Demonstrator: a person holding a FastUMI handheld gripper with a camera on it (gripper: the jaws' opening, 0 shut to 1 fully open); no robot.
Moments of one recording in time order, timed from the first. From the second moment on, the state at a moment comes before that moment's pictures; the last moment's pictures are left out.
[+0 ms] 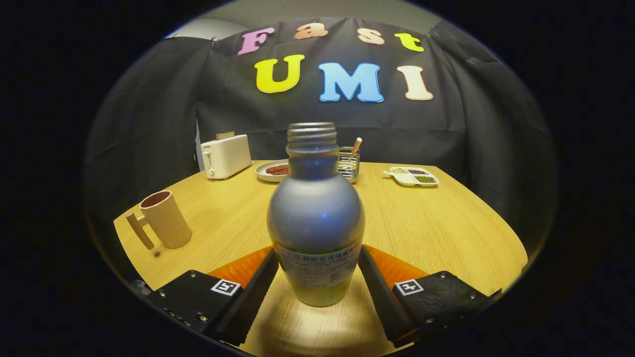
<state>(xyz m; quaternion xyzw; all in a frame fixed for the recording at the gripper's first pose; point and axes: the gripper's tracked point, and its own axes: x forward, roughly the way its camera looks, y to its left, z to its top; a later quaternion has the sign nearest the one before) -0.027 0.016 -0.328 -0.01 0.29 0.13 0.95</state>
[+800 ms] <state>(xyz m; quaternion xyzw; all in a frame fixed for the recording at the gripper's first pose) -0.024 0.023 -0.329 -0.07 0.33 0.13 0.93</state>
